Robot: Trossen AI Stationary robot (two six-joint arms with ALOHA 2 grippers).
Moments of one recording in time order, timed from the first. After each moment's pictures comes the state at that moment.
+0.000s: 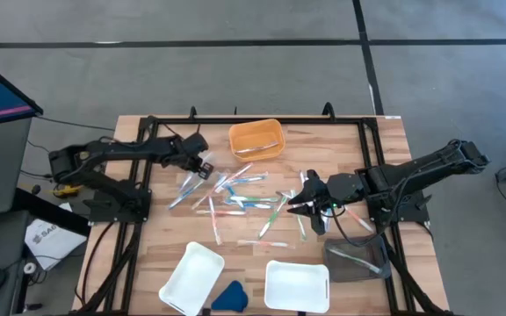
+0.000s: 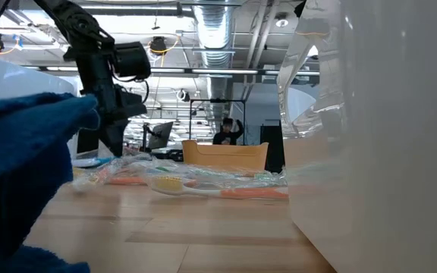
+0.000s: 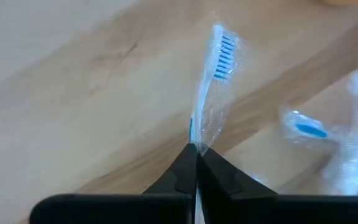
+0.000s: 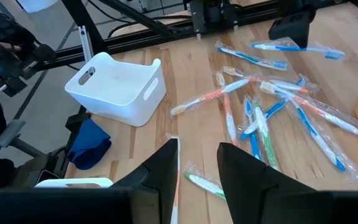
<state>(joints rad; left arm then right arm) 0.47 1.36 0.69 -0.51 -0.20 -0.50 0.28 1.15 0.89 -0.25 0.16 0.34</state>
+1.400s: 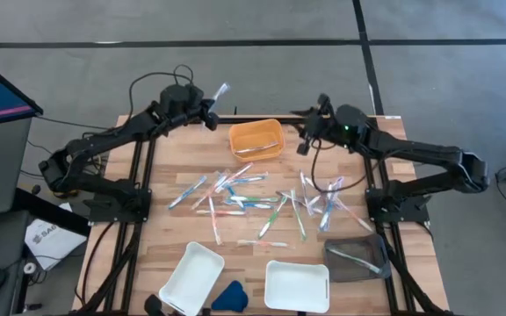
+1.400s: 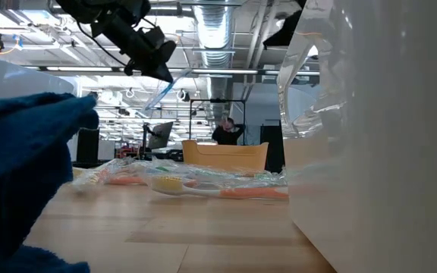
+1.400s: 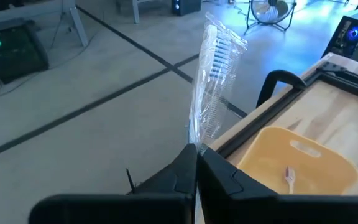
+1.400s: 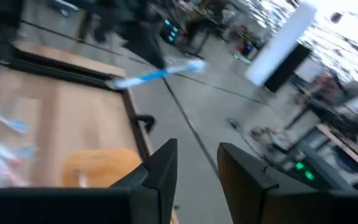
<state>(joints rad) 0.69 1.28 0.96 -0.08 -0.20 -0.04 -0.38 1.17 0.89 0.12 0.16 -0.51</state>
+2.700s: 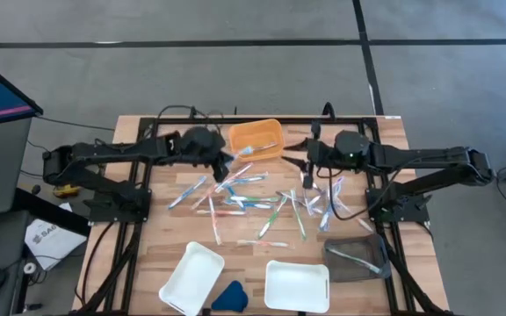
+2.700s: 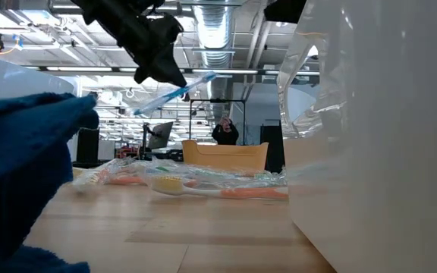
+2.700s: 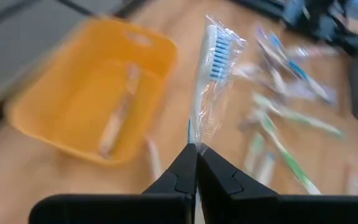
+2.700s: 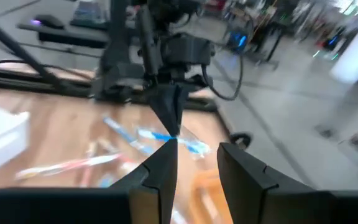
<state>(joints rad) 0.25 1.28 0.92 -0.30 -0.08 -0.25 -0.07 1.10 0.89 -0.01 0.16 -0.22</state>
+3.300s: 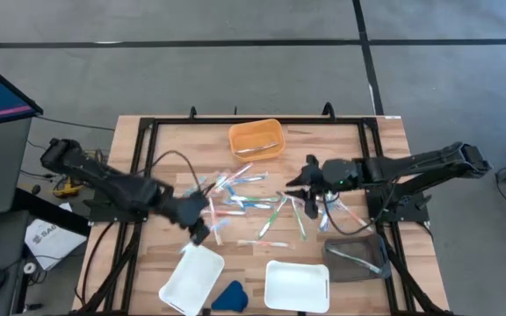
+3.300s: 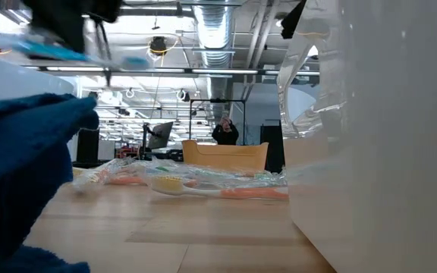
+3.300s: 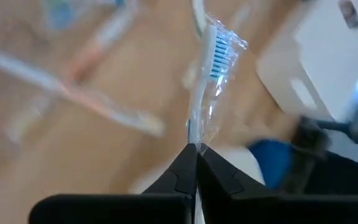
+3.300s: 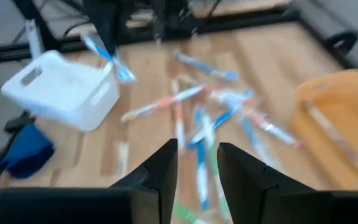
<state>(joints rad) -0.40 1.23 0.92 -0.65 -0.07 -1.11 0.14 1.15 0.89 -0.25 0.16 0.20</state>
